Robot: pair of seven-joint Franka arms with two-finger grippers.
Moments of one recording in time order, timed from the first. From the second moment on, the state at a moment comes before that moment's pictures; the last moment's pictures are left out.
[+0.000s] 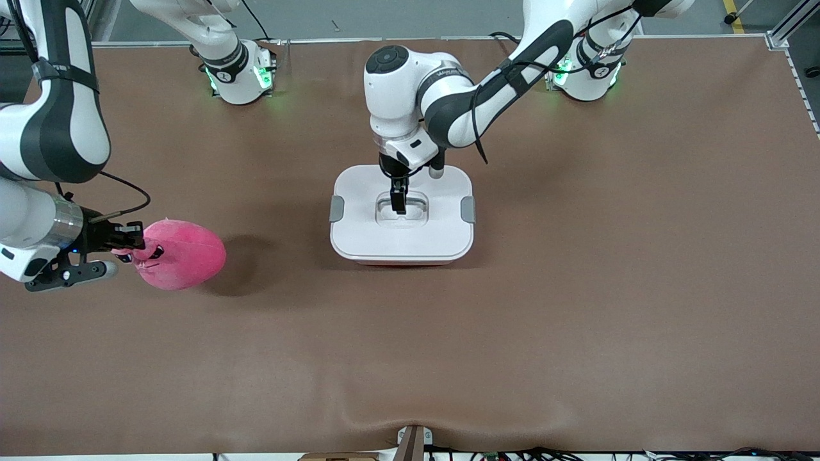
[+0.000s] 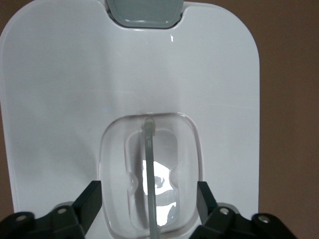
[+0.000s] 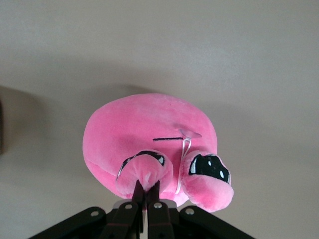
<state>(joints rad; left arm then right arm) -0.43 0.61 -0.64 -1.57 0.68 2.12 -2.81 0.03 0.30 -0.05 -1.53 0.03 1.68 -0.25</state>
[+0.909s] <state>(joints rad) -0.43 0.63 -0.63 -1.54 0.68 2.12 -2.82 0.04 0.27 -0.03 -1.50 0.03 1.57 -0.29</state>
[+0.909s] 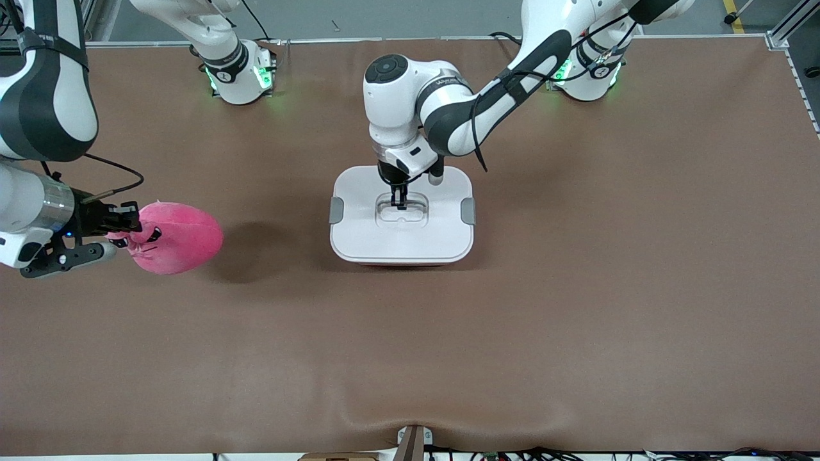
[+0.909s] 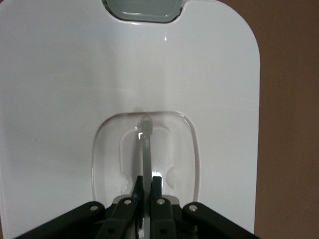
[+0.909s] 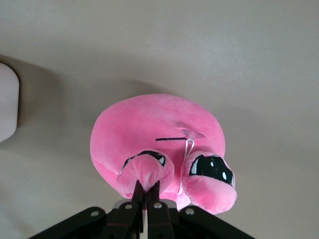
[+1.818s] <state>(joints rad) -0.42 0.52 -0.66 -1.52 0.64 2.02 -2.77 0.10 0.27 -0.03 -1.46 0.03 1.52 -0.29</state>
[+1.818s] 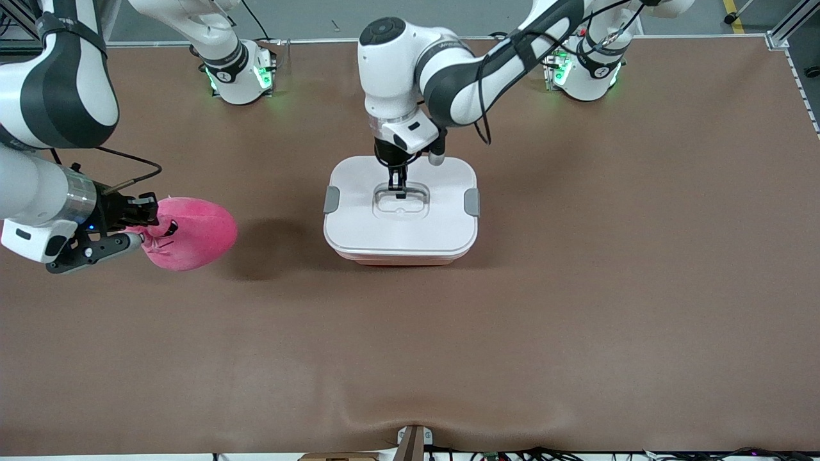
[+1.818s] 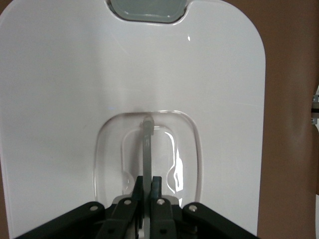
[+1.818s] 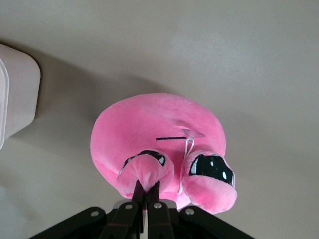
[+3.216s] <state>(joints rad) 0.16 0.22 -0.66 -1.51 0.07 1.73 -1.74 0.34 0.27 -0.03 -1.43 0.03 1.53 -0.51</state>
